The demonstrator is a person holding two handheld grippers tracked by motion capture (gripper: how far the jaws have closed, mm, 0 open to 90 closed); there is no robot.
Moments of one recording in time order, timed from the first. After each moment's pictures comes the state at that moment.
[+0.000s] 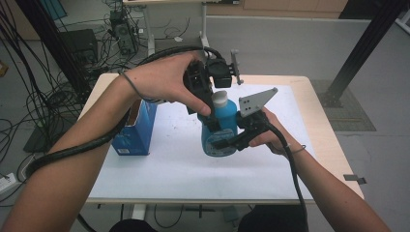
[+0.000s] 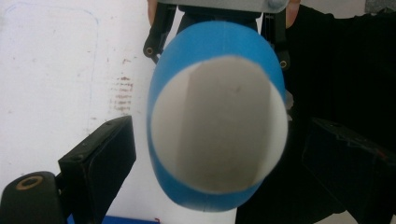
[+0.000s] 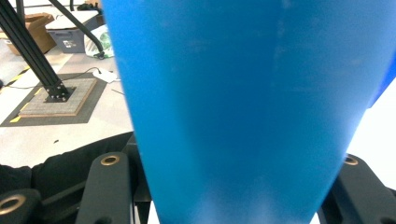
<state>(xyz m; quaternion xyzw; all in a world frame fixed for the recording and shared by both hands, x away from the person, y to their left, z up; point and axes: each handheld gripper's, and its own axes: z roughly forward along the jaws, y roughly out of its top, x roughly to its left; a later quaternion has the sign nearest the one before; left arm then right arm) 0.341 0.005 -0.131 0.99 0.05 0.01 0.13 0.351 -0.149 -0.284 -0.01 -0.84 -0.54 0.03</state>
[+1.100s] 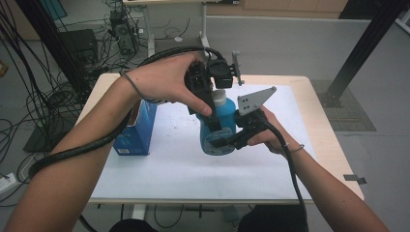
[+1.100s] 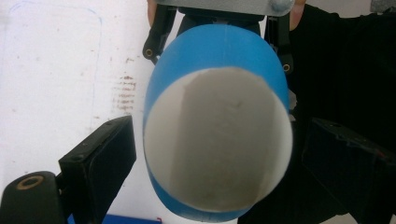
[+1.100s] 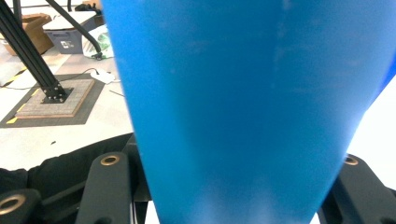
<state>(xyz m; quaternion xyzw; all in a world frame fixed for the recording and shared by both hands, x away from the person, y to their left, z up) 0.341 0.005 -0.132 0.99 0.06 0.01 0.13 0.353 -0.148 -0.282 -0.01 -0.84 -0.53 0.02</state>
